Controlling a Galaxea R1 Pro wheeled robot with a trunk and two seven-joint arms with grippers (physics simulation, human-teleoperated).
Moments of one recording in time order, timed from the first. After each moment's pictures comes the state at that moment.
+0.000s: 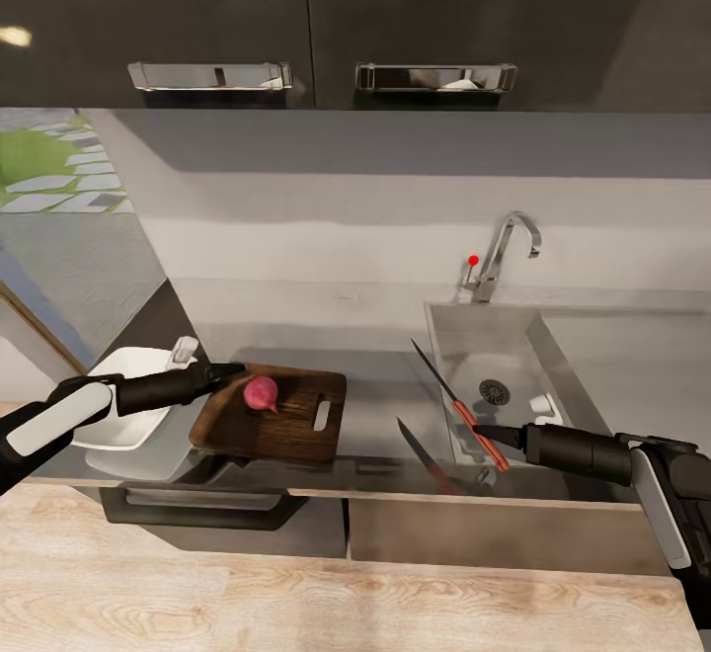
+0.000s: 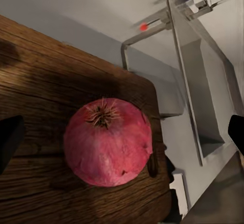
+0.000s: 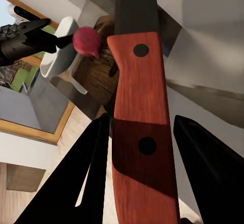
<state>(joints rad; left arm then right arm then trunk) -0.98 0.72 -0.92 -1.01 1.63 0.56 -0.45 -0.43 -0.31 -0.20 -1.48 -0.28 1.04 1.17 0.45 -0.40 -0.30</state>
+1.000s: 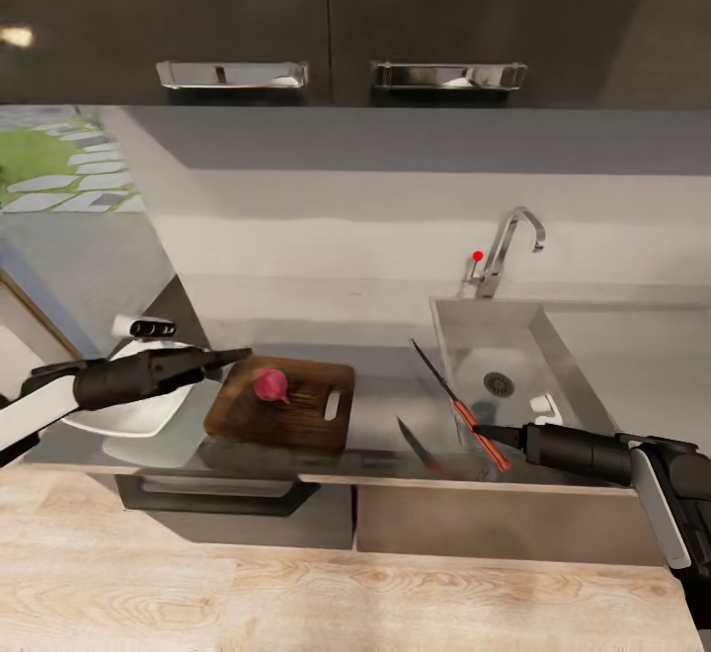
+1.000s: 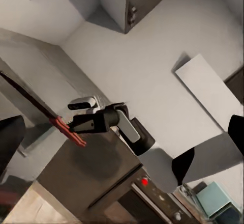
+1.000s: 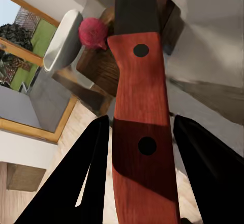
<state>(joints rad) -0.98 0.87 -0.94 -1.42 1.62 0.41 -1.00 -0.43 -0.31 -0.20 -1.48 -0.28 1.04 1.17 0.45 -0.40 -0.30</state>
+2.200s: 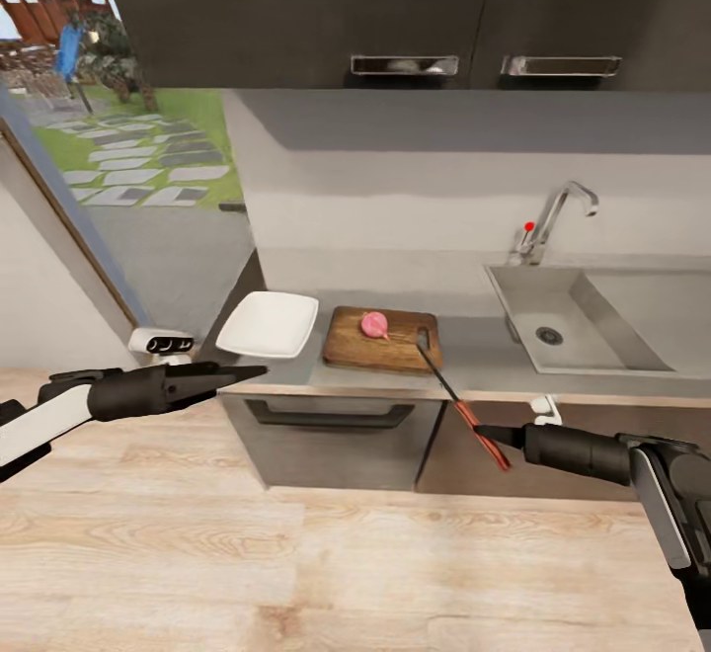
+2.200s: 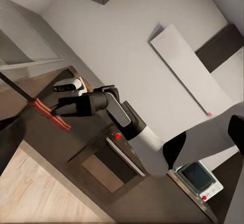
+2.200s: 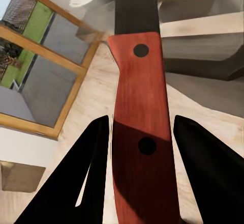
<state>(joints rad) -0.98 0.86 -0.98 -1.47 1.60 0.42 -0.99 -0.43 -0.31 -0.20 -1.48 -0.27 1.04 1.13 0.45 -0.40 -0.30</state>
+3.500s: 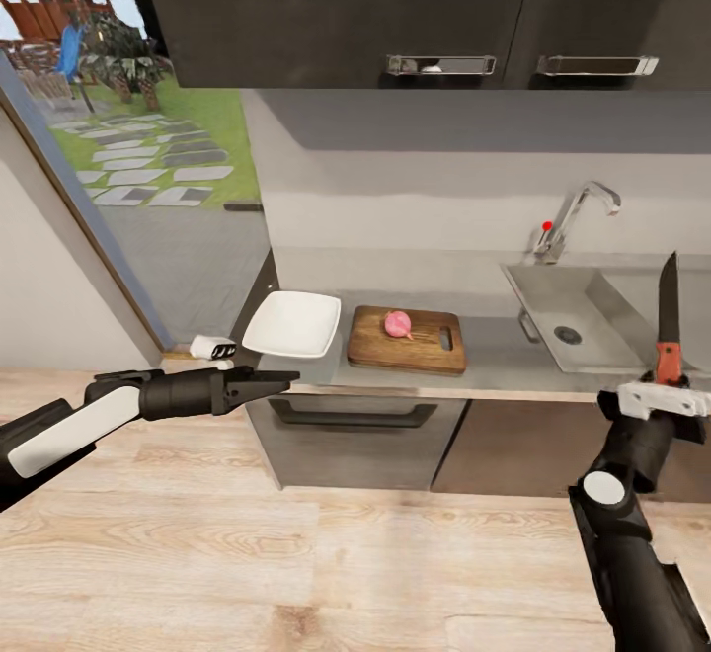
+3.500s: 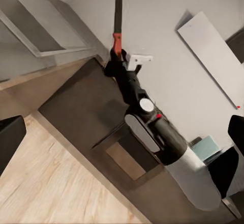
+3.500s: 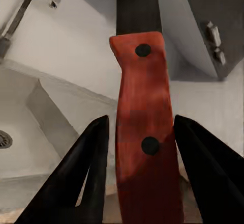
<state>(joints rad) -0.98 0.73 -0.99 -1.46 1.52 0.42 -0.80 -0.34 -0.04 -0.22 -1.57 0.58 0.18 -0.56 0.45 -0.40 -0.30</state>
